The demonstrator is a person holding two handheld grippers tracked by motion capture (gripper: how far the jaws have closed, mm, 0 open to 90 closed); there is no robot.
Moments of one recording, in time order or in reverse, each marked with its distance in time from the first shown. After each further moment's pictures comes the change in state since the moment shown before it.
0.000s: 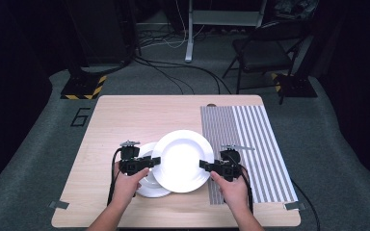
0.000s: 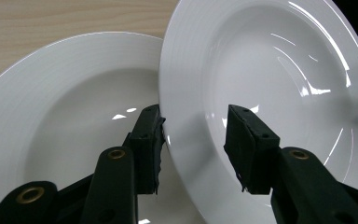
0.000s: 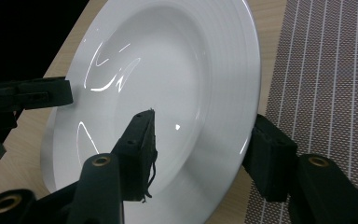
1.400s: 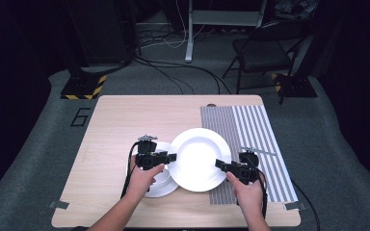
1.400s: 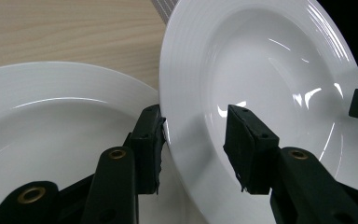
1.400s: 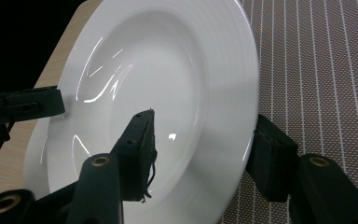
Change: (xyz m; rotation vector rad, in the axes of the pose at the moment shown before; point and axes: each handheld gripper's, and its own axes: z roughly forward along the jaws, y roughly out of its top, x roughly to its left) left arm -0.038 0.019 0.024 0.012 -0.077 0.067; right arm -0.028 -0.004 -0.036 -0.079 -0.071 0.084
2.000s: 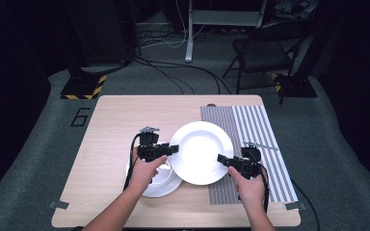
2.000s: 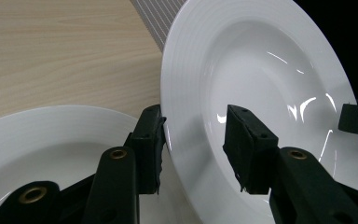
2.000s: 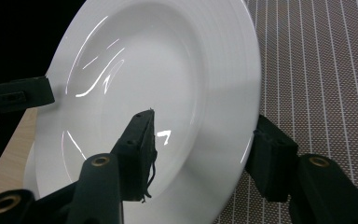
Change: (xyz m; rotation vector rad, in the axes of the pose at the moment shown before) left arm -0.008 0.026 0.000 -0.034 0.006 0.021; right arm -0.002 0.016 -0.001 -0.007 -0.009 0.003
